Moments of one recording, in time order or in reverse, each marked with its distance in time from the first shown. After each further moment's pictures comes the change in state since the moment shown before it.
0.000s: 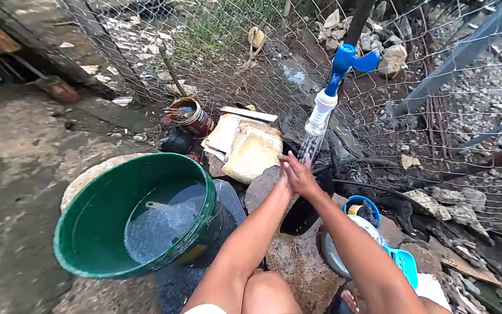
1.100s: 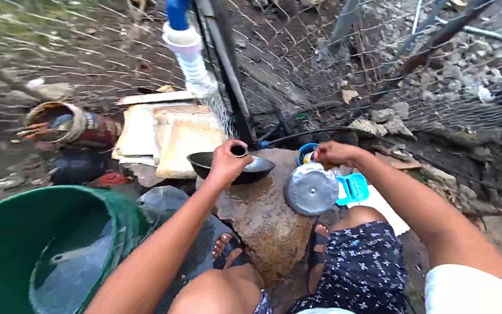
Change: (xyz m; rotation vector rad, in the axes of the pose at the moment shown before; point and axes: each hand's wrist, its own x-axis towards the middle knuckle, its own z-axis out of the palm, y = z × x) left_hand 0.019 -0.027 -0.043 1.323 -0.300 0.392; right_hand -0.184 0.126 -0.169 0.222 -0.206 0.775
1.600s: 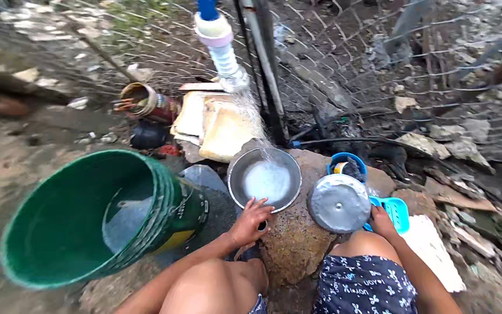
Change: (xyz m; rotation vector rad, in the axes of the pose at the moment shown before) left_hand -0.127 -0.172 0.034 0.464 -0.303 0.478; right_hand -0.005 0.238 0.088 -0.499 0.219 0.253
